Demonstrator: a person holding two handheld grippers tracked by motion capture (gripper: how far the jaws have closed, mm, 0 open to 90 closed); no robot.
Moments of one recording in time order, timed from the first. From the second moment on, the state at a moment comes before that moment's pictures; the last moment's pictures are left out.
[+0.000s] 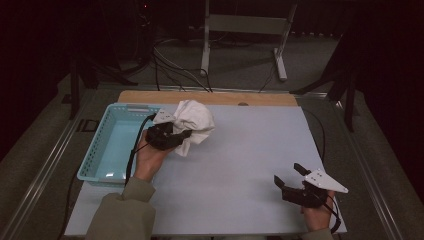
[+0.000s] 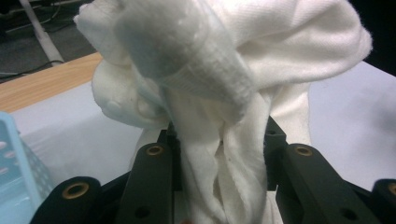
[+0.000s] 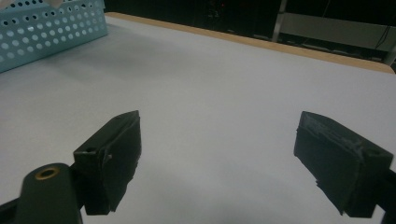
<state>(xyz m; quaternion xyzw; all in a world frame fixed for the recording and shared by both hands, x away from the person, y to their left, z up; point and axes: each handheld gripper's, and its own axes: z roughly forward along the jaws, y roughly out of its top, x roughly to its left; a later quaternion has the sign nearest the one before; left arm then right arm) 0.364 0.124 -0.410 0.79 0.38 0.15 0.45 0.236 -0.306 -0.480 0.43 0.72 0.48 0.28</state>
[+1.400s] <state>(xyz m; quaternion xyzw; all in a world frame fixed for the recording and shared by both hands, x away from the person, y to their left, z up) 0.359 0.069 -0.443 0.81 0.35 0.11 0.46 0.236 -0.306 -0.479 0.42 0.72 0.48 0.28</state>
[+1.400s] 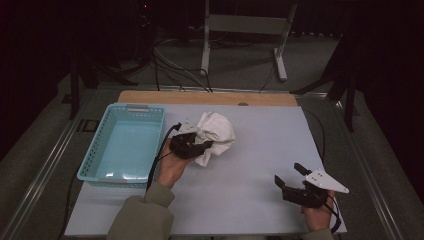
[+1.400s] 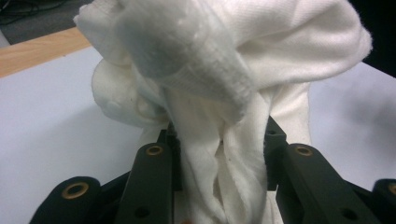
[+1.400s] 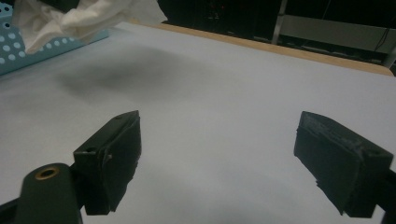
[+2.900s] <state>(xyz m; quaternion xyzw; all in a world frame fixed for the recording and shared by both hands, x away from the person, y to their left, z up) 0.355 0.023 -0.496 0.84 0.34 0.07 0.41 0.236 -0.307 -0.479 0.42 0.72 0.48 0.28</state>
